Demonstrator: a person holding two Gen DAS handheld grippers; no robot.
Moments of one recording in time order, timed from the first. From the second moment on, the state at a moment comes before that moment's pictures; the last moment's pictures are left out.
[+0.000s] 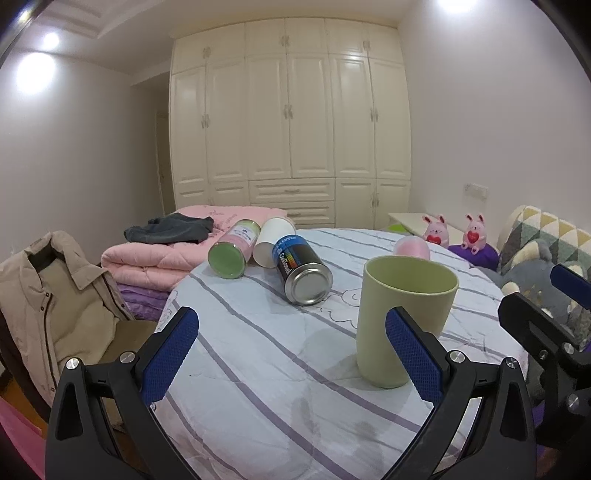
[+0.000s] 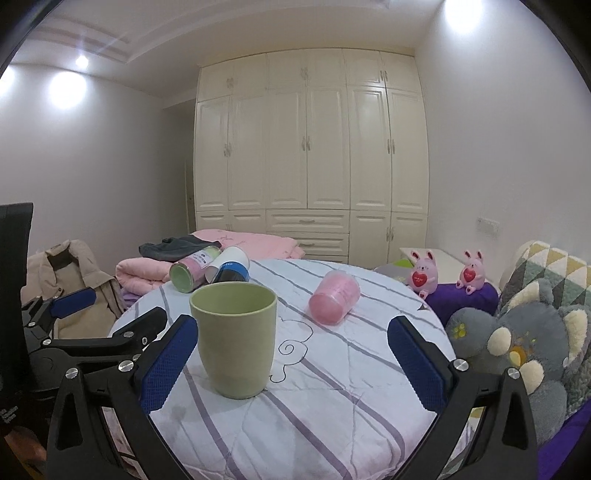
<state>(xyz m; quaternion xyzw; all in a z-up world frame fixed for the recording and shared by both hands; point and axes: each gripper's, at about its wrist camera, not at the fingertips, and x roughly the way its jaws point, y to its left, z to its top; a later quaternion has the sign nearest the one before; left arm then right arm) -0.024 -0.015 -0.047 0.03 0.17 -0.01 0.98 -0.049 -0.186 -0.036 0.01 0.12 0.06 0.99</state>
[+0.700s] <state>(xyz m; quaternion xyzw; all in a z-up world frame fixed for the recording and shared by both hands) -0.025 -0.014 -0.047 0.02 0.17 0.00 0.98 -0.044 -0.194 -0.041 0.03 0.15 0.08 0.99</state>
